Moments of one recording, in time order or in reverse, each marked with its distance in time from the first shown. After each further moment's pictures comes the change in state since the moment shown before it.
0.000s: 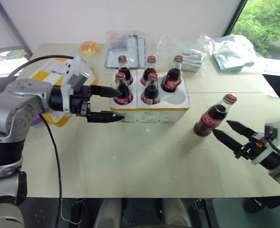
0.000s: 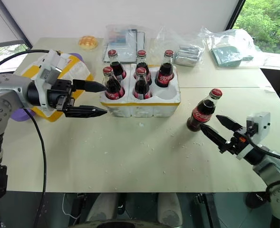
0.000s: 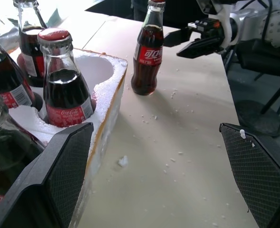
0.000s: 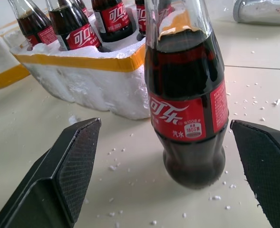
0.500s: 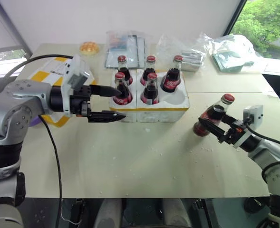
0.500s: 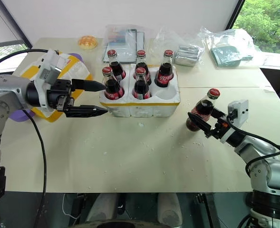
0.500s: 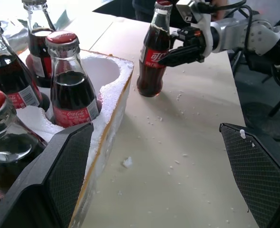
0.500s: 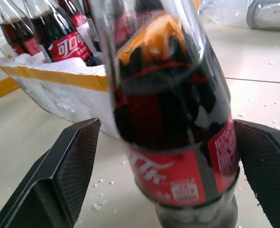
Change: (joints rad) left arm 0.013 0.012 0.012 -0.031 -0.036 0.018 0.049; right arm -0.190 0.002 0.171 0.191 -0.065 -0.083 -0.010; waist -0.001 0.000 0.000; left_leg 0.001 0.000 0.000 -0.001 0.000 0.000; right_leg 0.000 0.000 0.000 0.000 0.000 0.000
